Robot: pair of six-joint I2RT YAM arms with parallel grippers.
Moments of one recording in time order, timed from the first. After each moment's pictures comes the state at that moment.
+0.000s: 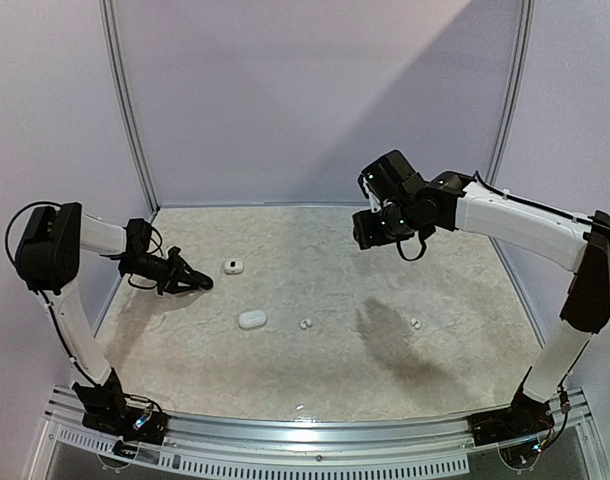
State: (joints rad) left arm 0.07 1.92 1.05 -0.41 0.80 -0.47; right arm 0.80 1.73 1.57 -0.70 0.30 0.40
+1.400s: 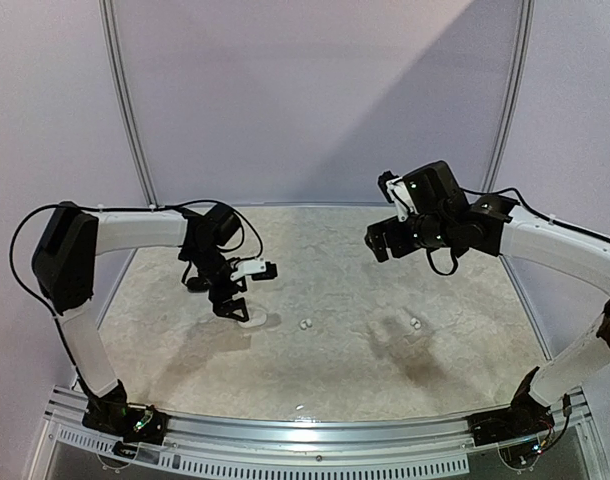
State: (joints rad) left arm -0.53 1.85 1.27 -0.79 0.30 0.81; right arm 0.77 1.46 1.26 -0.50 0.28 0.19
